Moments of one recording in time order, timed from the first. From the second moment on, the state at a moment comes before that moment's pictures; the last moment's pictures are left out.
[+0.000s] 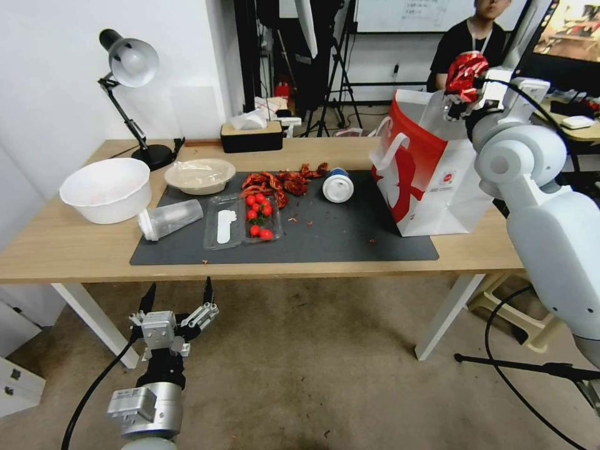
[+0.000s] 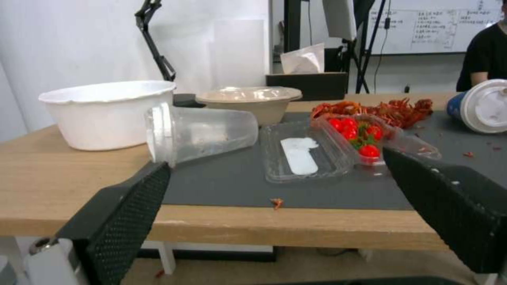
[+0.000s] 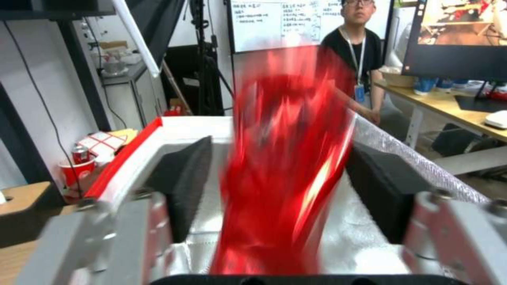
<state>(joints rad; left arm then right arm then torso) 1.85 -1.51 -0.53 -2.30 -0.08 -0.10 -0.14 -0.38 0.93 0.23 1.74 0.97 -0.63 0.62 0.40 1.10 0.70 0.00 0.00</state>
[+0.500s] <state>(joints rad) 1.85 -1.52 -0.52 -2.30 -0.07 -0.11 -0.13 -0.44 0.93 0.23 1.79 0.95 -0.56 0.58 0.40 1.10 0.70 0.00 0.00</state>
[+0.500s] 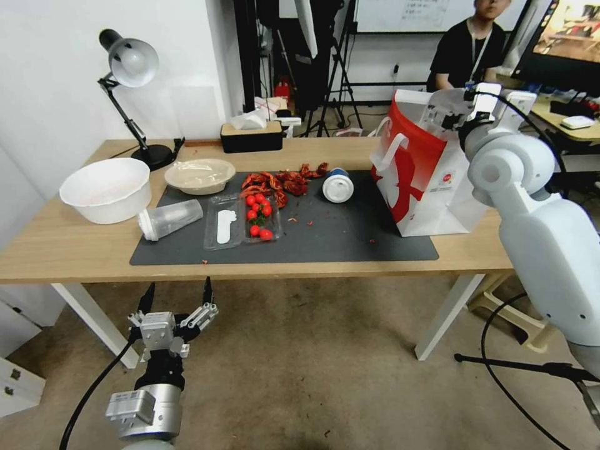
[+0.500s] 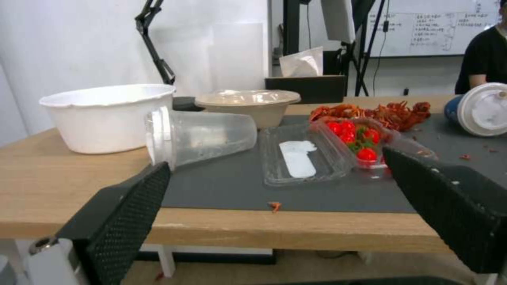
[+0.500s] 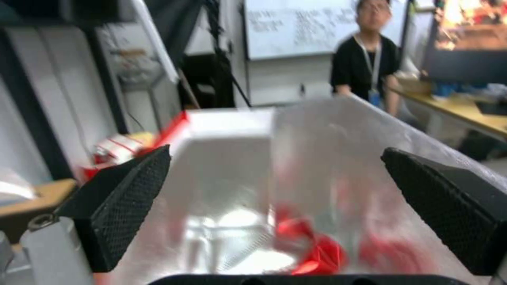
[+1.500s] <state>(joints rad) 1.85 -1.52 -0.51 -2.28 -0.06 -0.13 -0.14 -1.18 0.90 0.42 2.23 0.56 -0.09 0.25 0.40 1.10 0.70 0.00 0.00</state>
